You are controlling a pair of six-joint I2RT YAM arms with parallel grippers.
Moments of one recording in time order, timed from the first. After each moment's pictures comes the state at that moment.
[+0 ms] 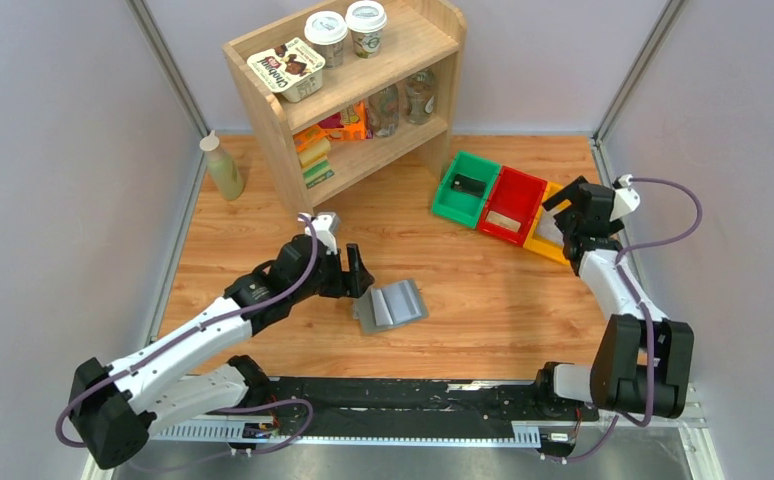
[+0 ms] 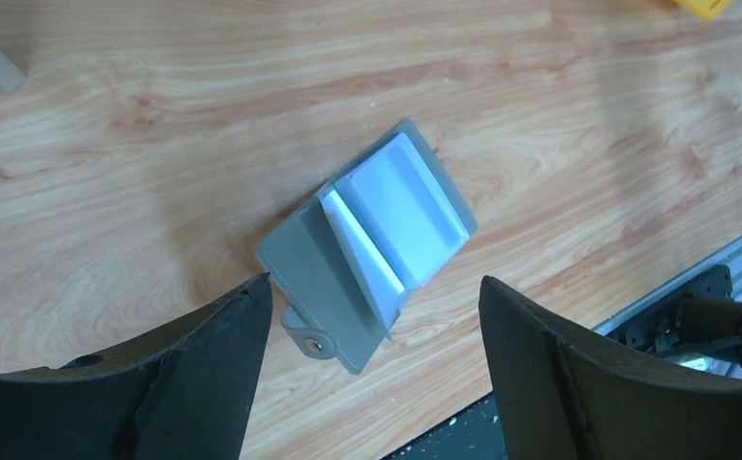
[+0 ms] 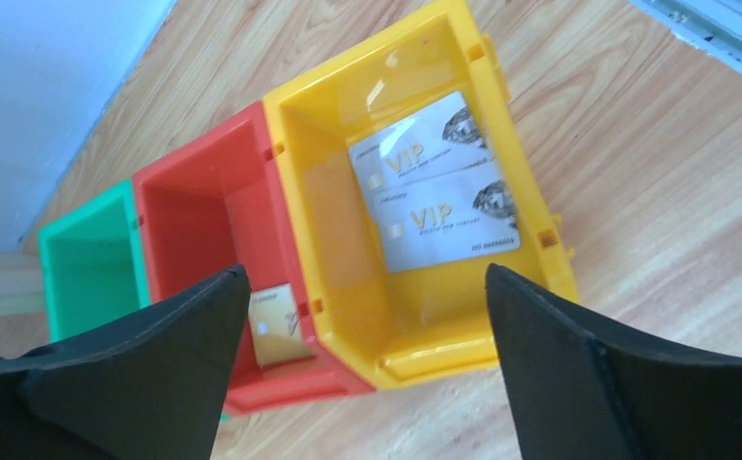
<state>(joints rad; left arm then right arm) -0.76 0.93 0.69 -0.35 -0.08 -0.62 -0.13 1.32 0.77 0.01 0.26 0.71</state>
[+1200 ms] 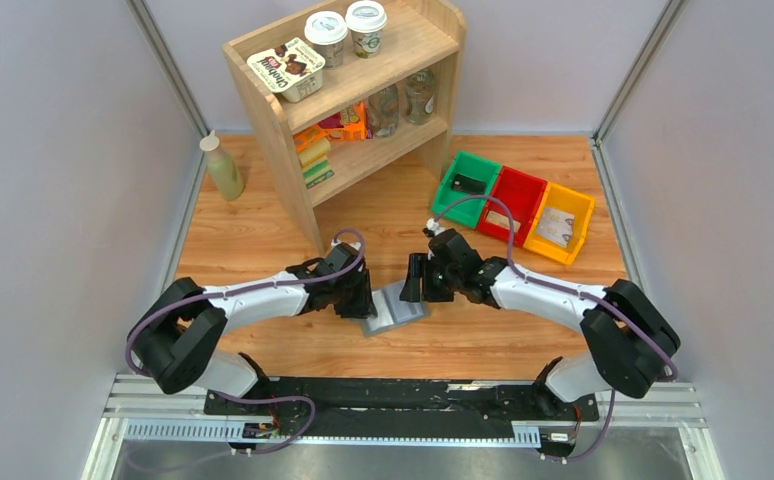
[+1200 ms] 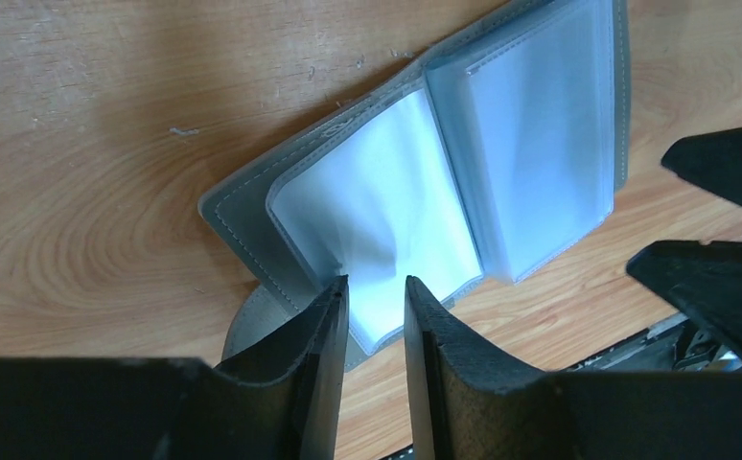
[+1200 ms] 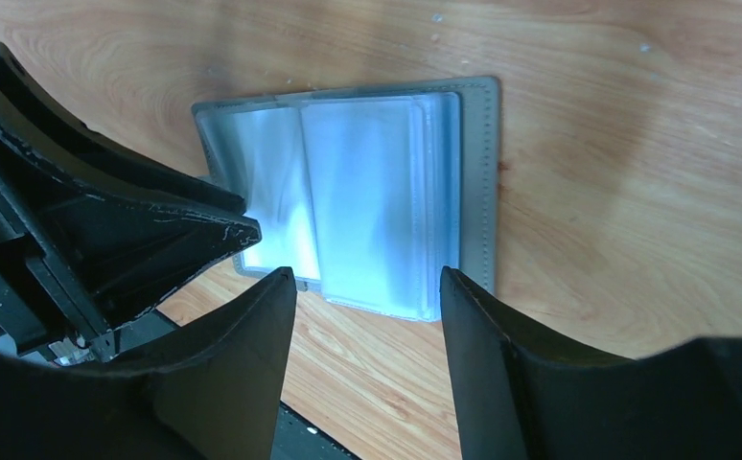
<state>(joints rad) -0.77 1.43 0.66 -0.25 0.10 -0.79 0.76 1.43 0.76 -0.17 -0.15 0.70</state>
